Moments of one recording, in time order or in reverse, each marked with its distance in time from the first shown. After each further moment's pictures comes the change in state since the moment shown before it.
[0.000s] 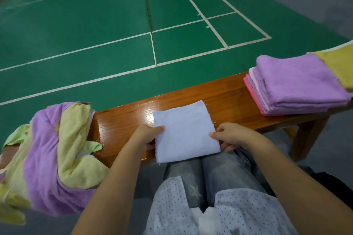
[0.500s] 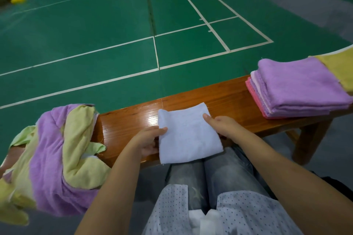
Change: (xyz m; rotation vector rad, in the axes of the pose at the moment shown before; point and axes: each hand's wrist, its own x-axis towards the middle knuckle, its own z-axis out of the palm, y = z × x) left_hand -0.003 -0.008 -0.010 -0.331 -0.255 -0.021; right_hand 0.022 -0.022 0.006 0.035 0.183 -0.062
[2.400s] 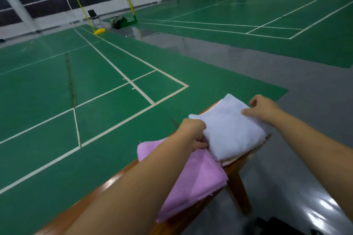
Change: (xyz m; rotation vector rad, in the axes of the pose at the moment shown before) left_hand 0.034 0.172 0.496 0.410 -0.267 0.253; right_hand 0.032 0.226 -0.431 0.032 0.808 0.174
